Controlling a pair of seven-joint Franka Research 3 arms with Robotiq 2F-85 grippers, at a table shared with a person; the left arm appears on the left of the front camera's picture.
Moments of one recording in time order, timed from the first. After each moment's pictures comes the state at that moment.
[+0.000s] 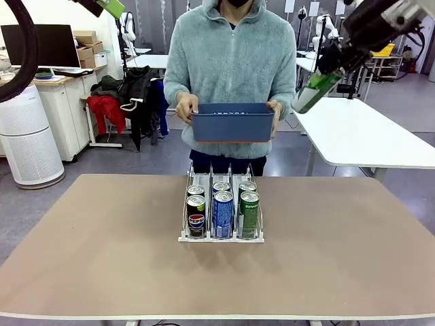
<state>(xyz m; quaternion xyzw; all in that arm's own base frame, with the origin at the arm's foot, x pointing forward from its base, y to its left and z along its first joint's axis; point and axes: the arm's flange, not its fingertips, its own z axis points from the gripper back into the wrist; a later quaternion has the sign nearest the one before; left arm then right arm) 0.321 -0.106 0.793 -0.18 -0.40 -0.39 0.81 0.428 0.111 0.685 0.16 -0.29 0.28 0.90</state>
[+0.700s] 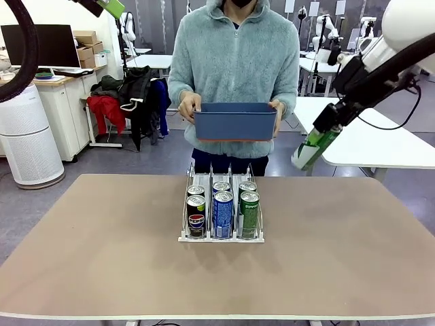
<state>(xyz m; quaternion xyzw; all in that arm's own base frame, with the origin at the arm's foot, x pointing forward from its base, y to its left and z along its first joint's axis) 0.321 -0.106 0.793 -0.18 -0.40 -0.39 0.81 0.377 0.130 0.590 0.14 -0.20 0.33 0.91</state>
